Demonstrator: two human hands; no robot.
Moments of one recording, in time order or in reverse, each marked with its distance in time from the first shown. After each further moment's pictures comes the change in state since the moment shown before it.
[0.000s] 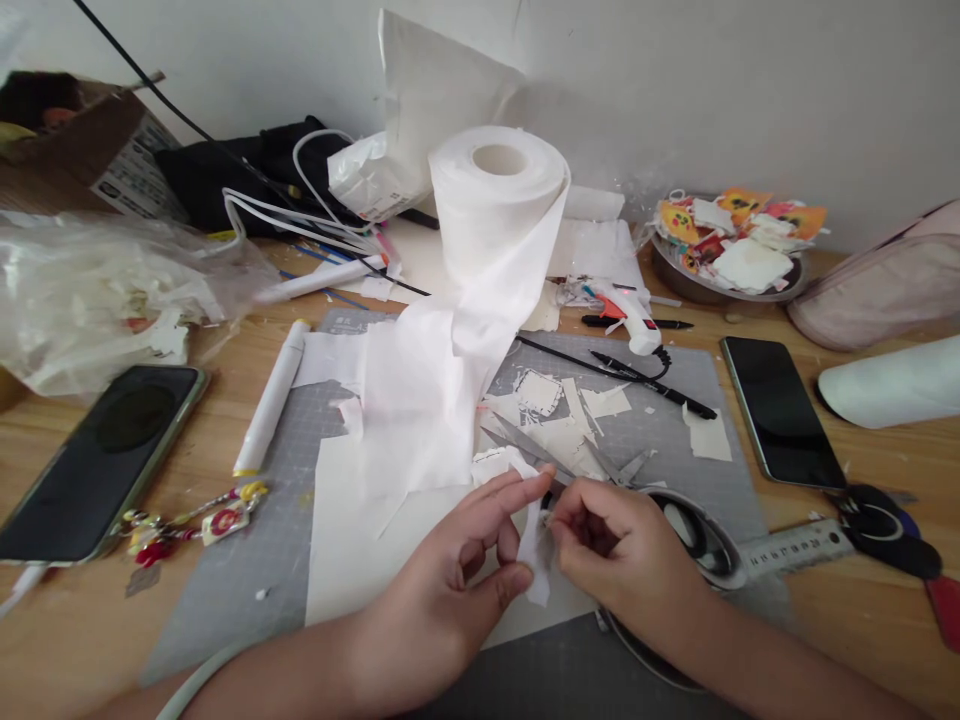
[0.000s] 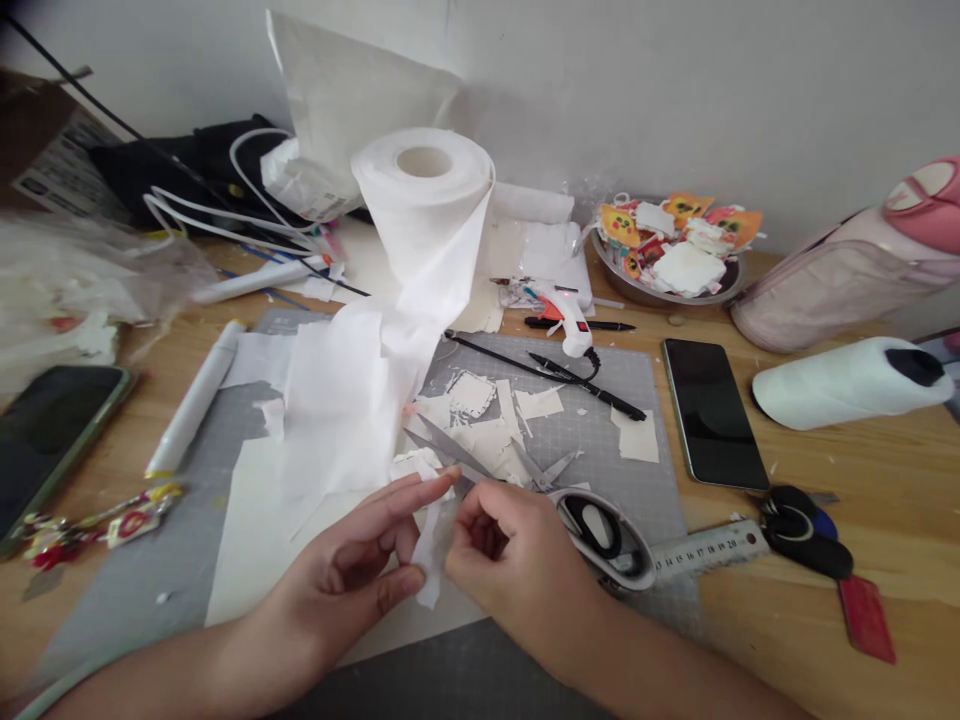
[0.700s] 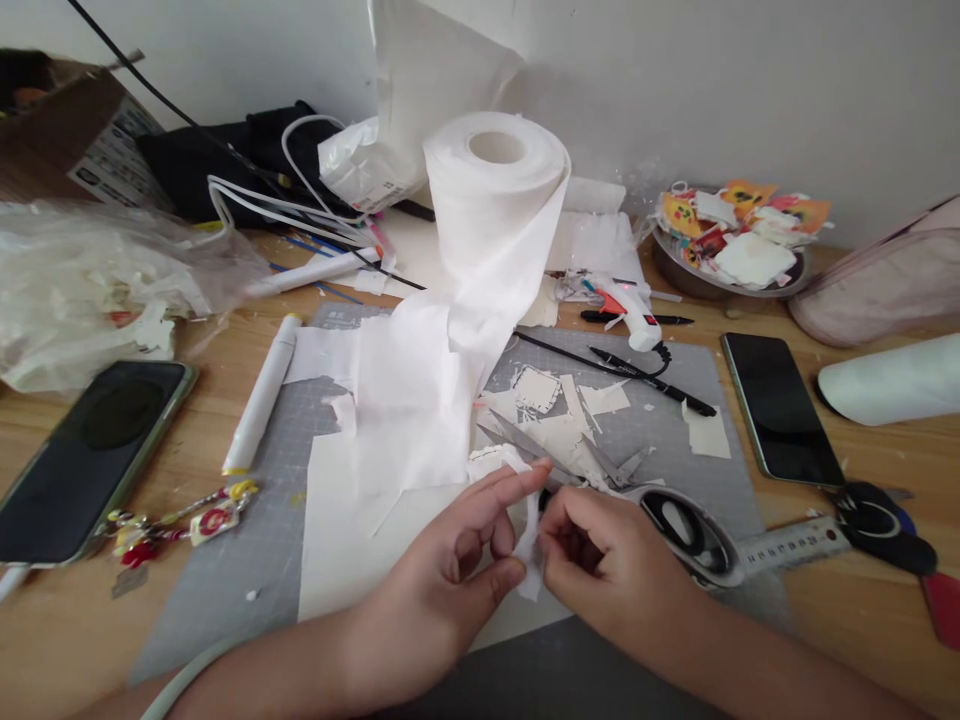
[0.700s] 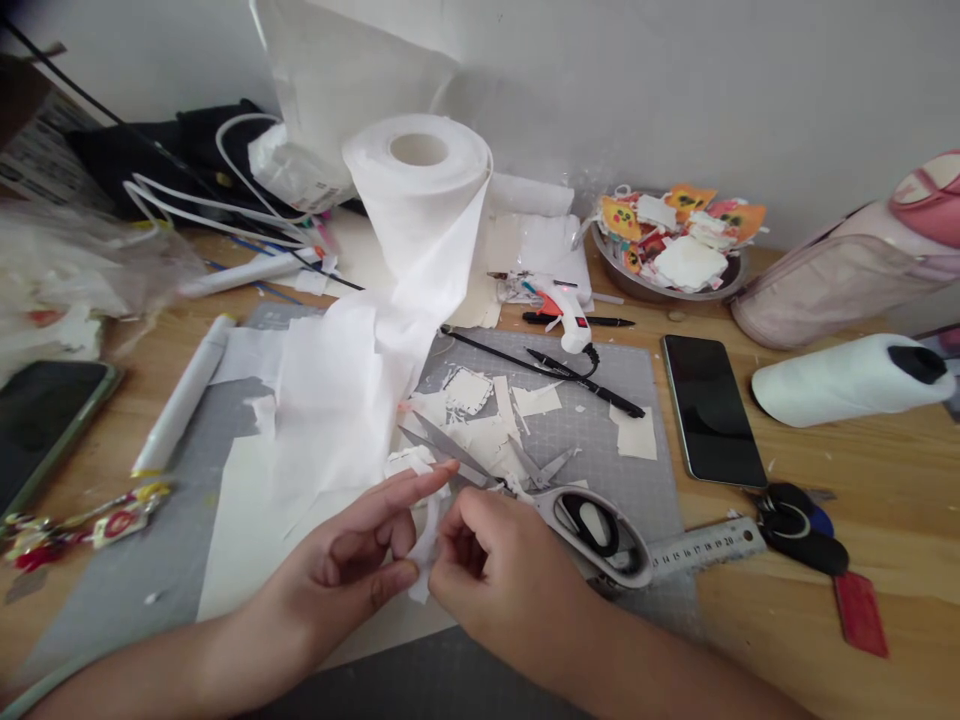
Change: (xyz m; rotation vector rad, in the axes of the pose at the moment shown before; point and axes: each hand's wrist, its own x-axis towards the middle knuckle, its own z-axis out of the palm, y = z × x) left_hand 0.003 -0.002 -0.002 -0.153 -0.118 -0.091; right_hand -0.003 0.003 0.003 -0.161 -0.037 -0.094
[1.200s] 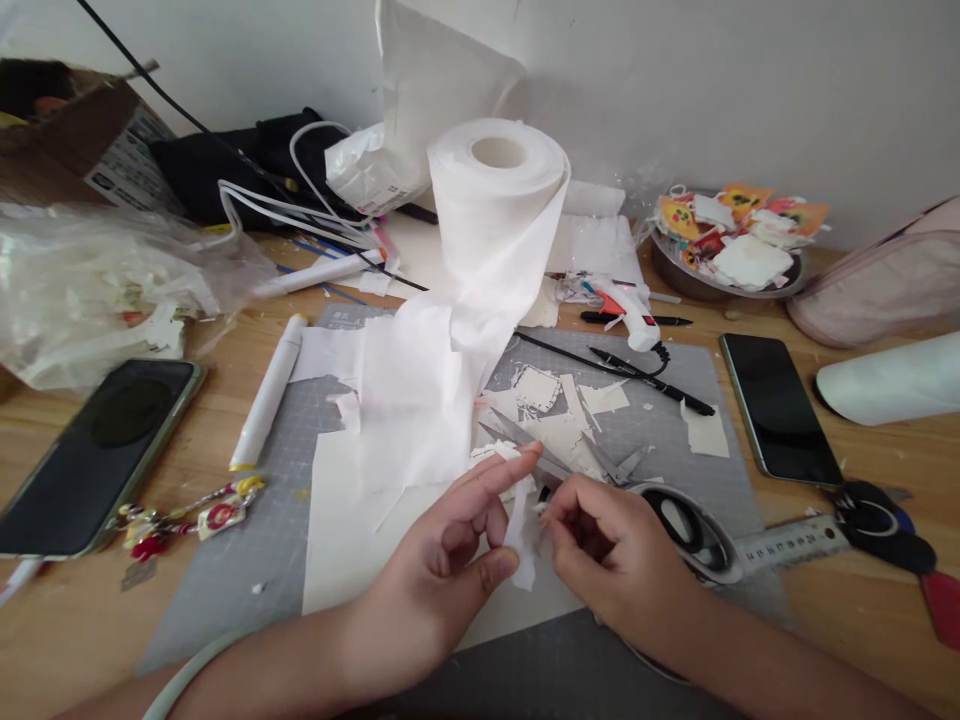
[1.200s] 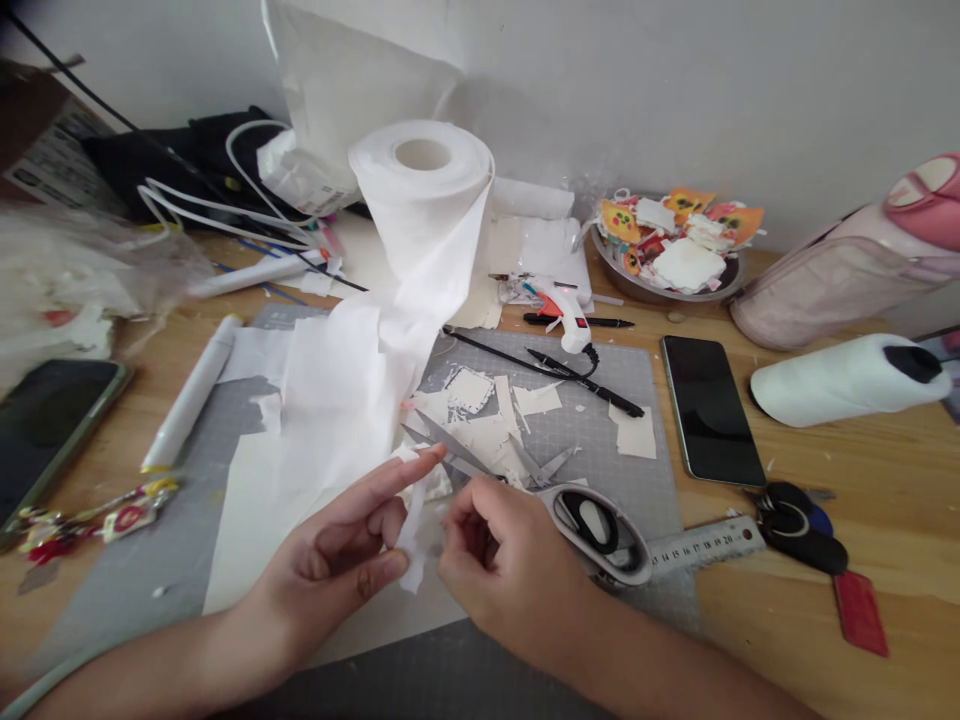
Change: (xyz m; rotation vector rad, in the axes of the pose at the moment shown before) left_hand -0.003 0.000 -0.004 0.009 0.047 0.126; right_hand -0.002 0.004 -0.001 0.137 0.025 -0.001
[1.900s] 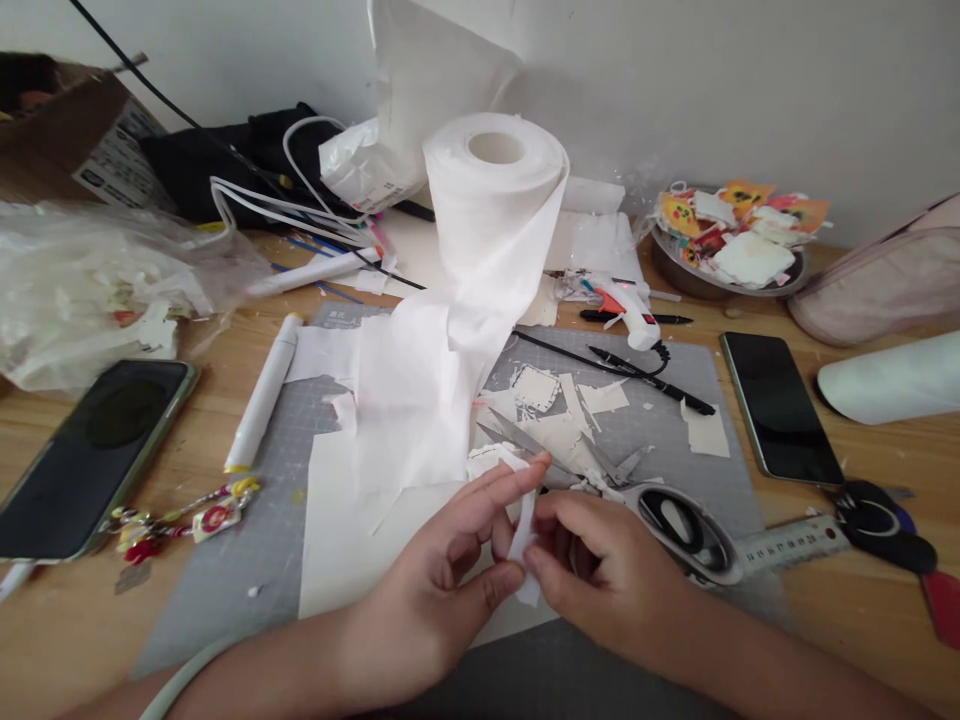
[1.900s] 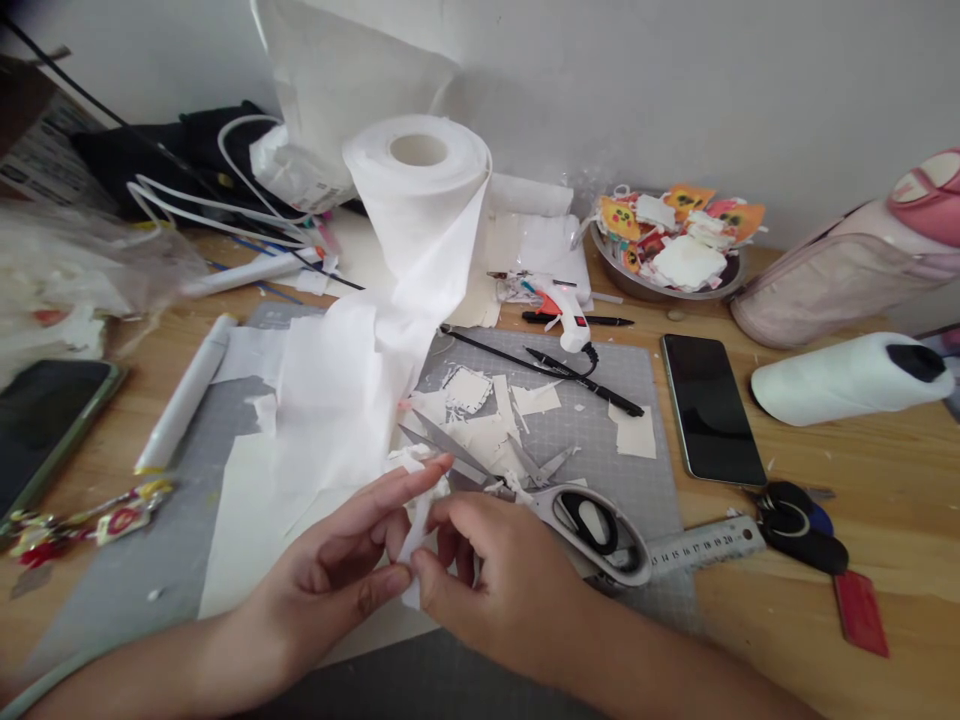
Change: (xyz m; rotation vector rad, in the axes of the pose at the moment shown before) left_hand -0.003 -0.004 0.001 0.039 -0.088 0.031; right_hand 0.003 -0.004 -0.001 -0.035 -0.121 -0.094
